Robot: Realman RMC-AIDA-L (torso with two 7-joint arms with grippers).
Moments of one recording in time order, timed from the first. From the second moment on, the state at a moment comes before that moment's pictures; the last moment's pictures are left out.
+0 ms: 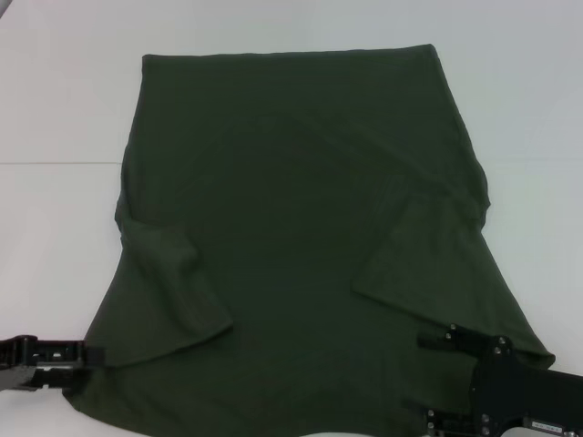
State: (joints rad) left arm -0.51 -1.91 0.51 0.71 2.41 1.68 -2.37; right arm 0.38 2.09 -0.71 -0.48 -1.91 -1.55 0.73
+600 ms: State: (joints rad) left arm -0.56 -1.92 0.51 0.72 2.56 1.59 -2.49; right arm 0.38 2.09 -0.75 -0.48 -1.91 -1.54 0.73
